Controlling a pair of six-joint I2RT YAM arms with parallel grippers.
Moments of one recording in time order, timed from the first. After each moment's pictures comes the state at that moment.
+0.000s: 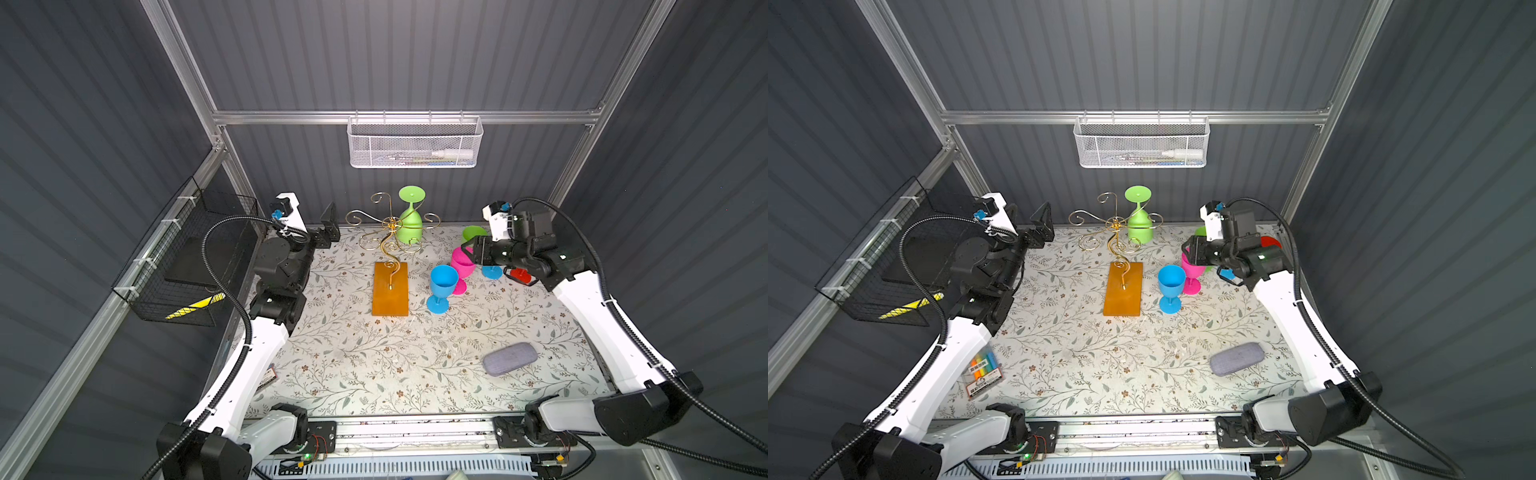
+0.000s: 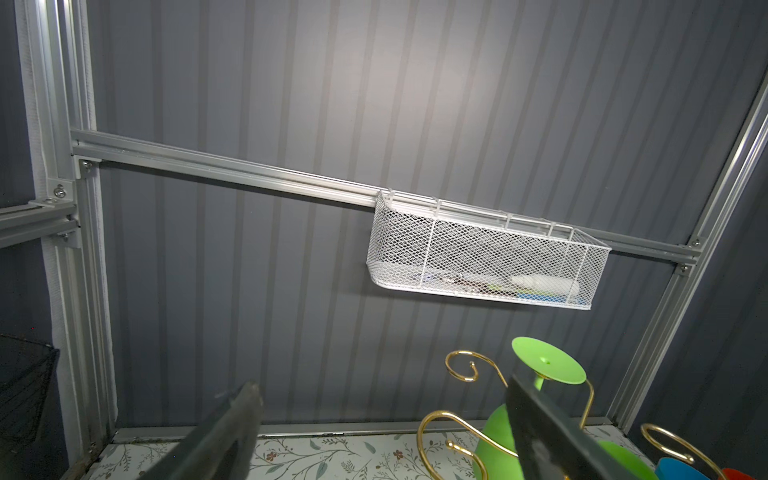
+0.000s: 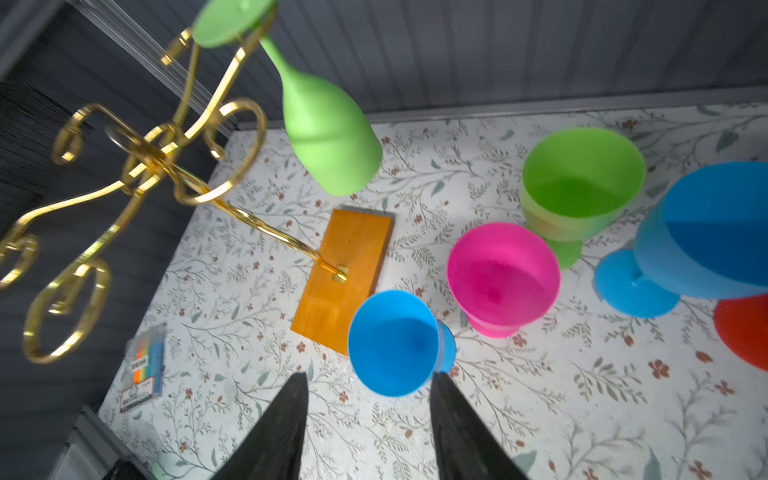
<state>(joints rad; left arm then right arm) -0.26 1.11 1.04 0.30 -0.06 -0.17 0.29 1.36 1.49 -0.69 -0.31 0.32</state>
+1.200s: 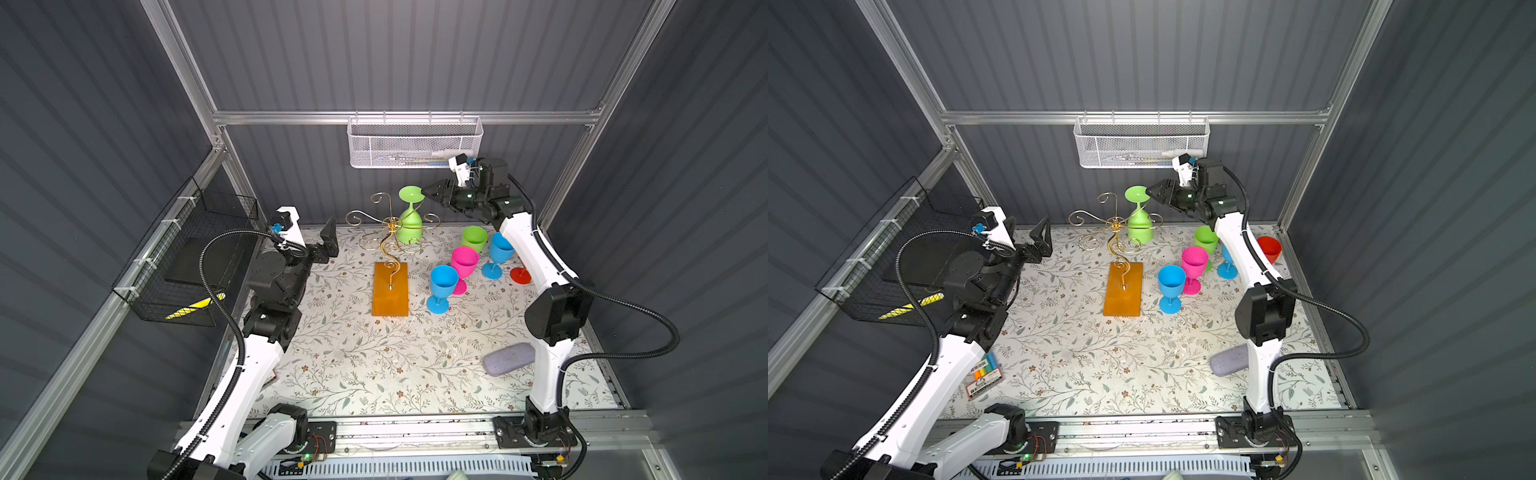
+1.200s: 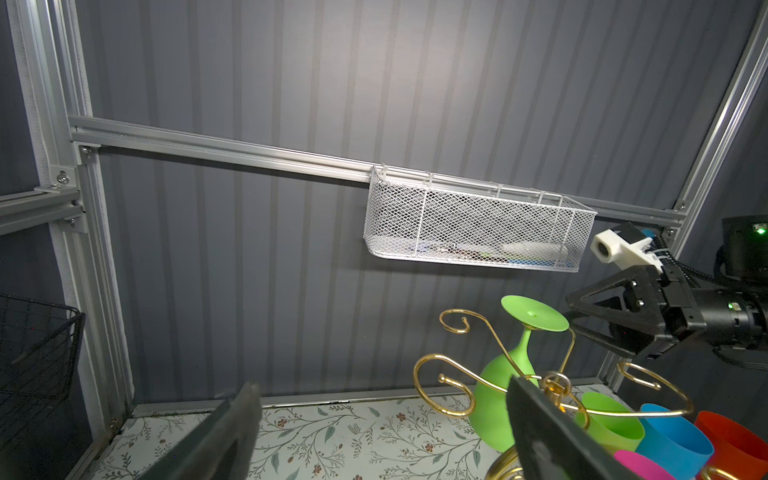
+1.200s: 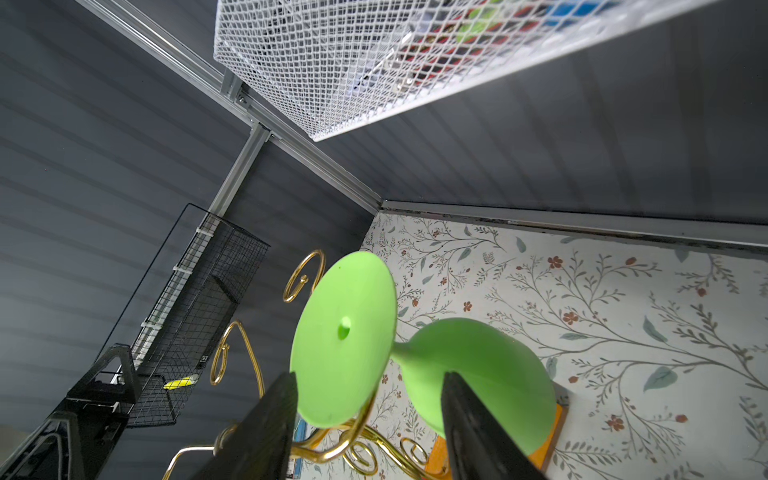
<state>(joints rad) -0.26 1.00 0.95 0.23 -0.02 -0.13 0.27 2.08 2.19 -0.45 -0.72 0.59</state>
